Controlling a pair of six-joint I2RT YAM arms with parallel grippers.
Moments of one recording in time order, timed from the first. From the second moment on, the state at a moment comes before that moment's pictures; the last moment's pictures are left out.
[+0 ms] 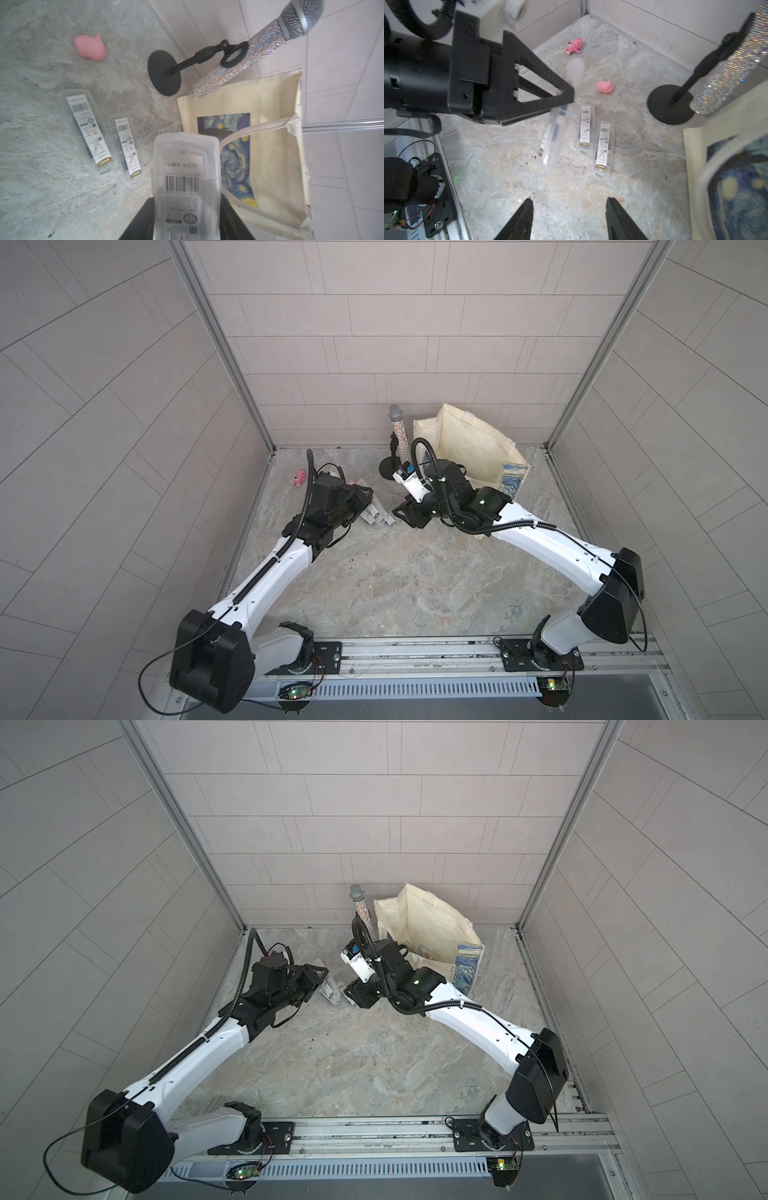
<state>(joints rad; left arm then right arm) -0.36 1.18 0.87 -0.17 0.16 -1.09 0.77 1.56 1.46 -0.53 -0.16 0.05</state>
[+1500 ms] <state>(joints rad) -0.29 1.28 1.11 -0.55 0.03 -0.79 0.30 1.67 2.00 -0.87 0.03 -0.07</state>
